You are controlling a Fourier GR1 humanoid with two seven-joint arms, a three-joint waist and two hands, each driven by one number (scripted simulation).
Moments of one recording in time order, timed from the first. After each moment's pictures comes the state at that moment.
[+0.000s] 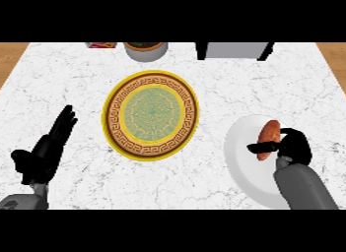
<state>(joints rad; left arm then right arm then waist) -0.06 0.32 -0.06 -1.33 0.15 0.04 -0.14 -0.29 -0.20 0.10 -1.09 0.69 -0.47 1.05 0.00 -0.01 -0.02</state>
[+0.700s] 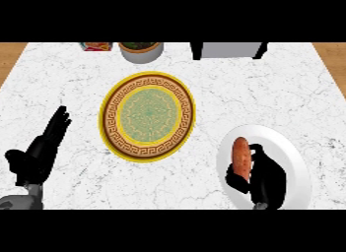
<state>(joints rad) -0.05 0.32 -0.02 -1.32 0.14 0.03 -0.14 -0.02 -0.20 0.49 -1.42 1.01 -0.47 0.92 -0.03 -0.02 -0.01</state>
